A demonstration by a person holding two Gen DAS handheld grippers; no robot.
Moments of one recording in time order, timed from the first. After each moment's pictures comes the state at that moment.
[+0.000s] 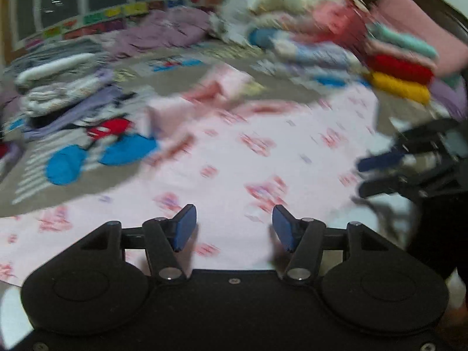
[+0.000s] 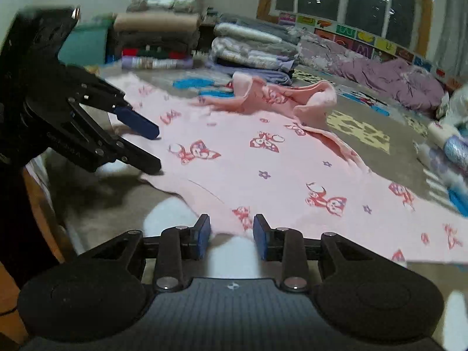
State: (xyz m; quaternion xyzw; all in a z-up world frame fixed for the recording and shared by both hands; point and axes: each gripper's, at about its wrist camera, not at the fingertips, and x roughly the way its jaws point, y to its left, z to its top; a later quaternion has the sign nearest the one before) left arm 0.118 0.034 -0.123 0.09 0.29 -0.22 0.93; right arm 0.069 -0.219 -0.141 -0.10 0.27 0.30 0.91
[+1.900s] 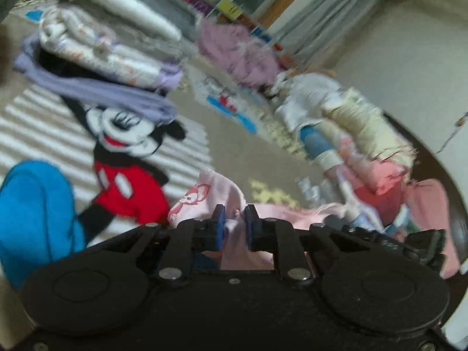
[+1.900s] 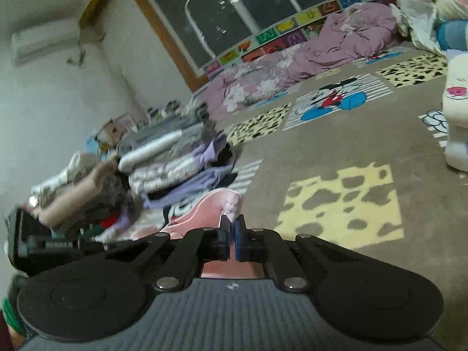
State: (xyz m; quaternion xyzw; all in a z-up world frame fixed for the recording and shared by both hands) left arm 0.328 0.113 -0.104 -0.27 0.28 -0.22 0.89; right arm 0.339 -0.265 -0.125 0.23 0.24 0.28 0.90
